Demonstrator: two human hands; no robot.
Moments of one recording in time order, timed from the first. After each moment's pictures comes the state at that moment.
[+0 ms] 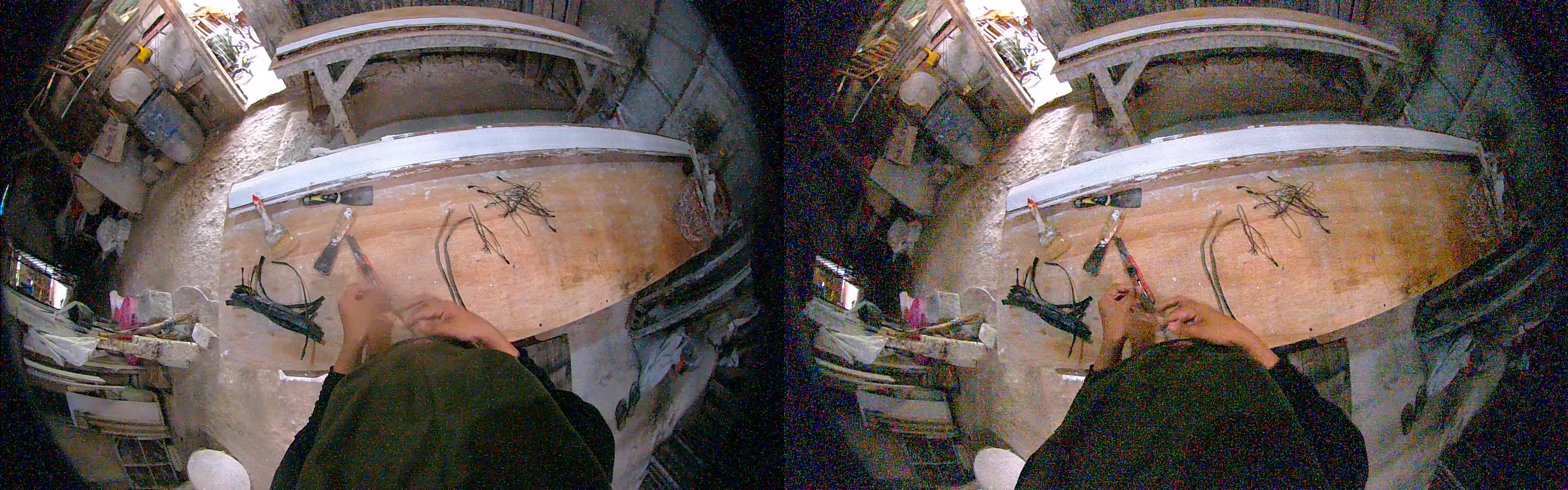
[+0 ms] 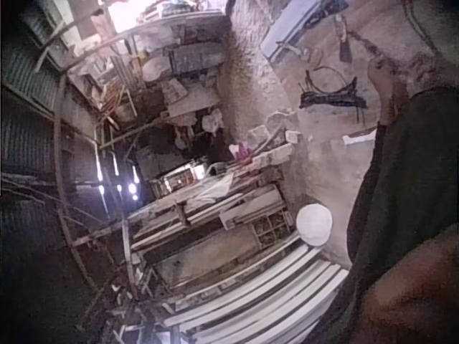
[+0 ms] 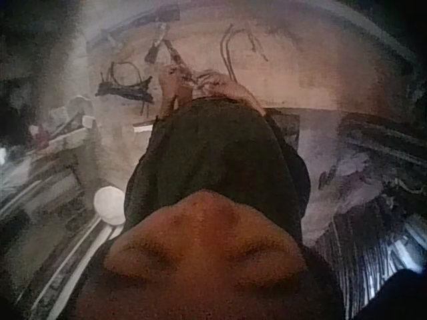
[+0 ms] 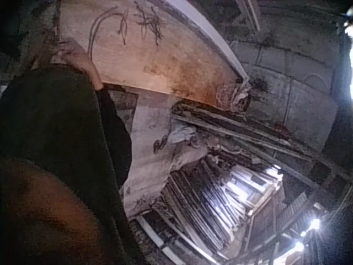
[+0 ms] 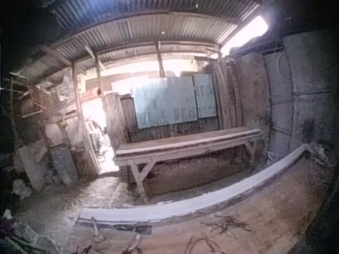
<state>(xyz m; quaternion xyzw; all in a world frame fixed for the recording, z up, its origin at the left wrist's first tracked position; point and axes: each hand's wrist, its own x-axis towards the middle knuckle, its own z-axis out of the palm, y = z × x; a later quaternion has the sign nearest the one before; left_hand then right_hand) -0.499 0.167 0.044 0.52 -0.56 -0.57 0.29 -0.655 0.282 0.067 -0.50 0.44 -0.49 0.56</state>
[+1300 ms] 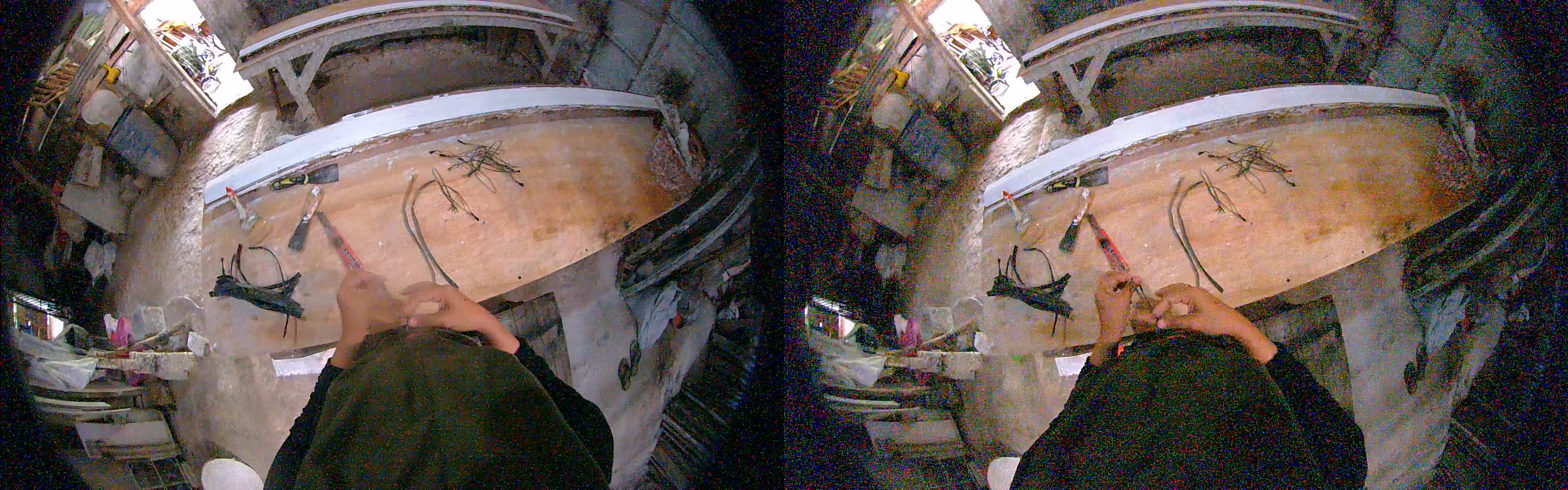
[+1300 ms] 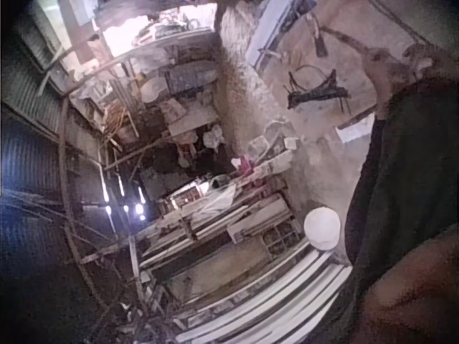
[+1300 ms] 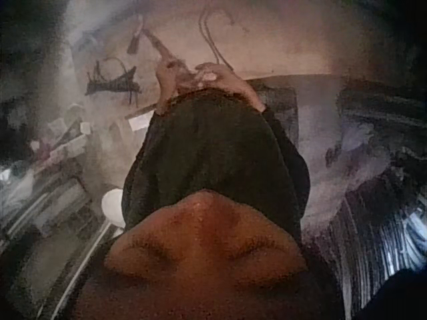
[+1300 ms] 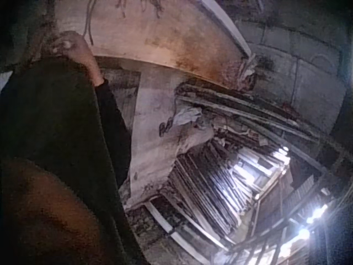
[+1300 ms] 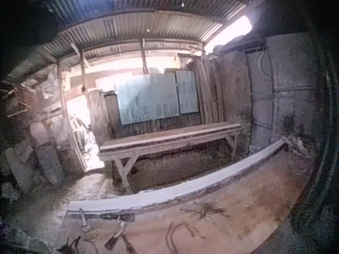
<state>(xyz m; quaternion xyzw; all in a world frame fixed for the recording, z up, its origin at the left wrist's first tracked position) -0.496 0.227 0.020 0.42 -0.71 -0.44 0.34 -0.635 0.356 0.081 -0.58 0.51 -0.50 0.39</state>
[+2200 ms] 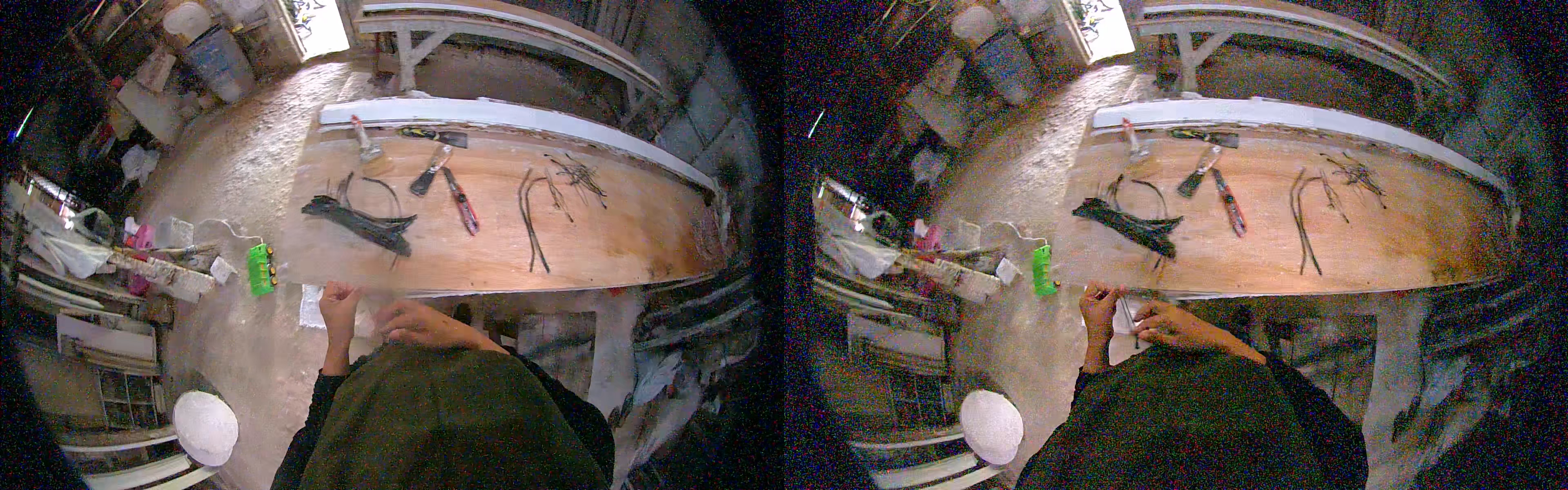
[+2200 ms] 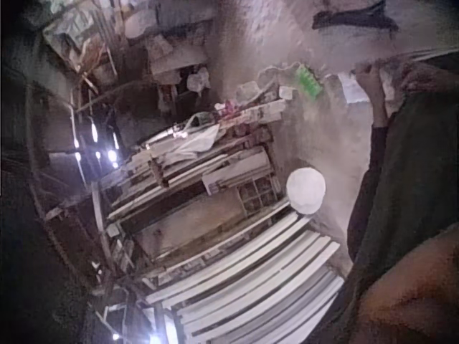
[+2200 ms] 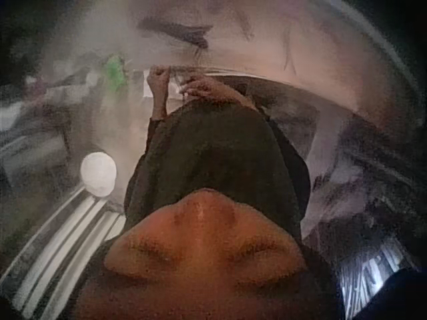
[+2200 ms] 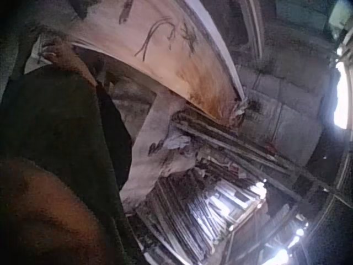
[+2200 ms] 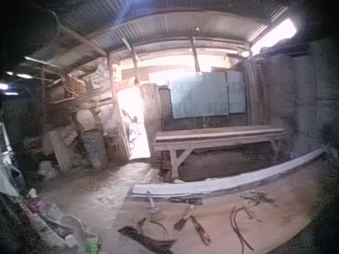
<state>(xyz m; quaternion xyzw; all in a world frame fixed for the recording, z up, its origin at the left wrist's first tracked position) -0.213 0.205 0.033 0.53 -0.54 -0.47 0.46 -0.386 0.283 0.074 -0.72 0.34 -0.42 0.44</state>
